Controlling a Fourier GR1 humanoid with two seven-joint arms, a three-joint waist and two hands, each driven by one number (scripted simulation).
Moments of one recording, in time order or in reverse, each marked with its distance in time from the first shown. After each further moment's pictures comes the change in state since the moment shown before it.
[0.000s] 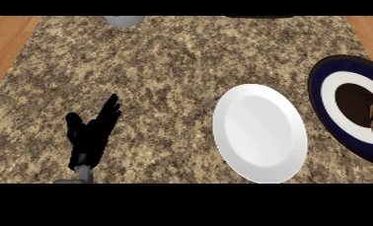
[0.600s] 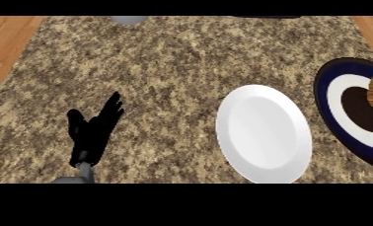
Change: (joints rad) left arm -0.018 0.000 -0.003 -0.007 0.003 -0.014 0.022; right arm -0.319 -0.273 -0.030 0.691 0.035 0.106 -0.081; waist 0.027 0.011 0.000
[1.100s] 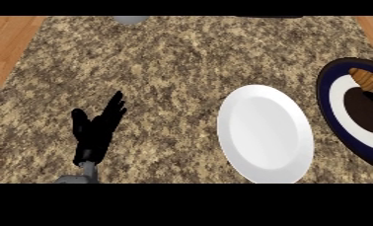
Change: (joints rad) left arm -0.010 -0.014 -0.006 0.014 -0.012 0.008 -0.011; right arm -0.184 -0.069 -0.006 0.342 -0.009 0.199 -0.183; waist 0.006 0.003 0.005
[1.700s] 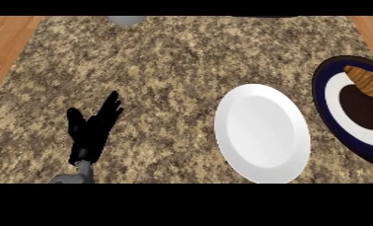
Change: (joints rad) left arm -0.006 0.016 0.025 0.017 0.010 -0.013 -0.008; right arm 0.023 -0.096 -0.186 0.177 -0.197 0.304 -0.153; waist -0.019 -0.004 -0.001
